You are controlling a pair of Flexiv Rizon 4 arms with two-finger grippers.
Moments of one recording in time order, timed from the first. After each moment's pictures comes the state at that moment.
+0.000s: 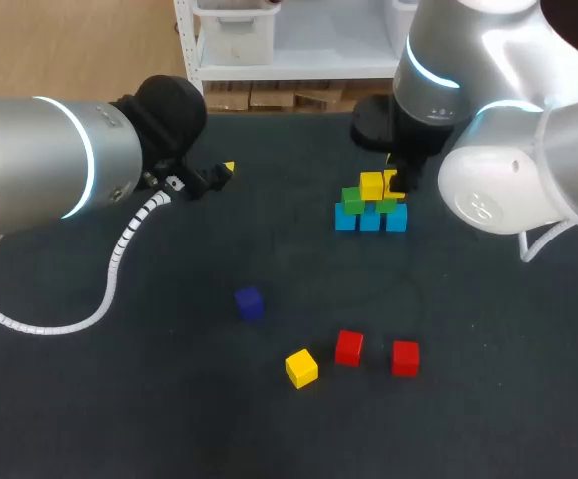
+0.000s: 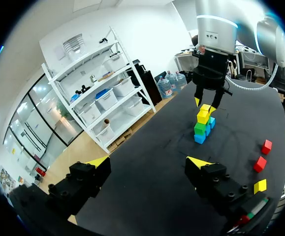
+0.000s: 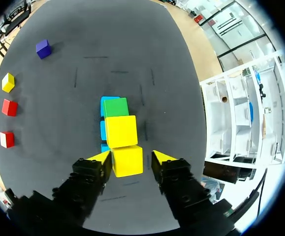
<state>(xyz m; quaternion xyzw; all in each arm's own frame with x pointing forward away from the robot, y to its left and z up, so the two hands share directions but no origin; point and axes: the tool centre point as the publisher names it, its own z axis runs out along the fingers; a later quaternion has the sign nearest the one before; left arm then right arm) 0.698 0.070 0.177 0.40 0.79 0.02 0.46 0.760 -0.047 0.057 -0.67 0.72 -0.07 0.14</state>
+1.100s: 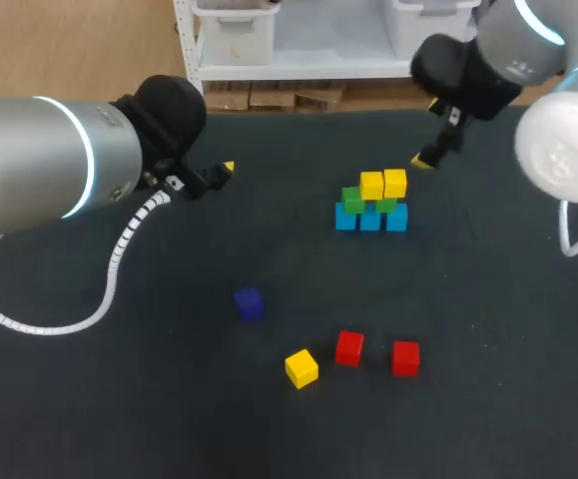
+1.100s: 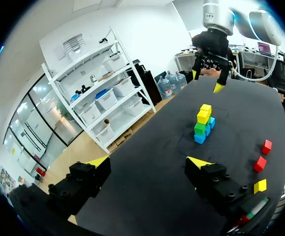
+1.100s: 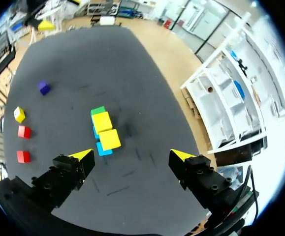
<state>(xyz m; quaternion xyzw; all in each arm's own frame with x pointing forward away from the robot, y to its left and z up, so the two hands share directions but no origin) 0.698 0.070 0.177 0.40 0.79 0.02 0.46 0.765 -0.085 0.124 -0.56 0.79 0.02 0.24</state>
